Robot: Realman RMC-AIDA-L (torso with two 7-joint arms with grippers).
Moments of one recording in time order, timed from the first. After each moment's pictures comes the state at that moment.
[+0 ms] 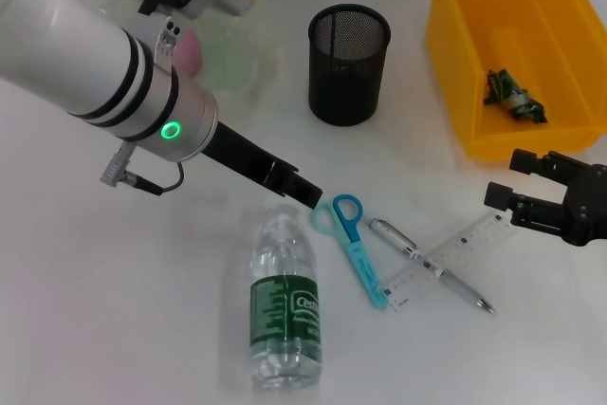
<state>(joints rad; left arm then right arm) -0.62 -2.08 1.59 1.32 2.42 1.38 -2.88 0.21 2.08 -0.81 -0.71 -1.70 -1.57 1.38</state>
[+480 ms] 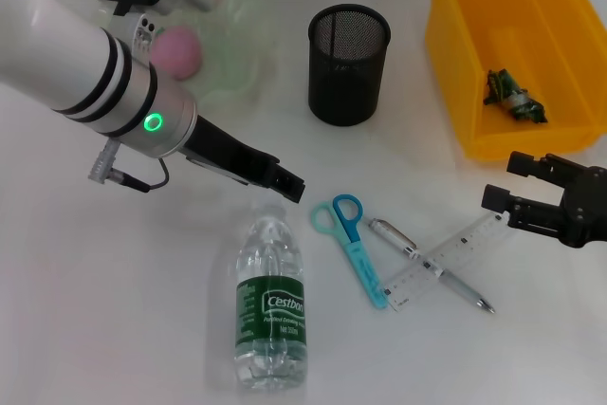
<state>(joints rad) -0.65 -2.08 1.49 1.19 2.41 1.38 -2.88 0.21 2.08 -0.81 -0.71 -1.70 -1.56 1.38</state>
